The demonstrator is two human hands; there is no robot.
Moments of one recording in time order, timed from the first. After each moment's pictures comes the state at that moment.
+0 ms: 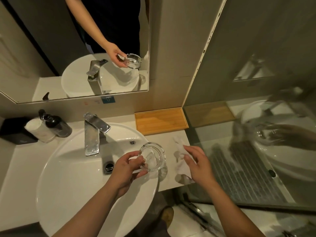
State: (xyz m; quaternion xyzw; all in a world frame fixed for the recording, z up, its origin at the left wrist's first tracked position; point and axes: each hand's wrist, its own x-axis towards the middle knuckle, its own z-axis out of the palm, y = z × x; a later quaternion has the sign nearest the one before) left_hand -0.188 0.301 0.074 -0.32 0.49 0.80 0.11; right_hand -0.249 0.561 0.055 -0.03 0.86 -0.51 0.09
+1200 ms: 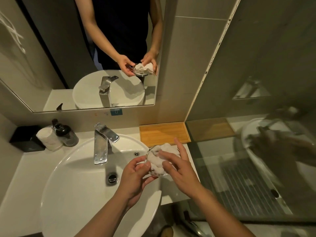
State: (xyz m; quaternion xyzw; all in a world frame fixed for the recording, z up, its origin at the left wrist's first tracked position) left_hand -0.184 0.313 0.098 -0.28 0.43 0.86 0.04; right_hand -0.238 0.489 0.112 -0.18 0.85 -0.48 0.13
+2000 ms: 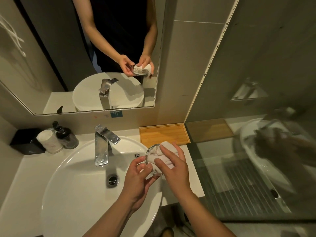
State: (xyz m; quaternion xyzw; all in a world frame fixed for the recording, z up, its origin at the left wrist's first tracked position) left_hand -0.180 0.319 0.100 -0.26 0.40 0.88 0.03; right_hand -0.223 0.450 0.119 -0.03 0.78 -0.63 0.05
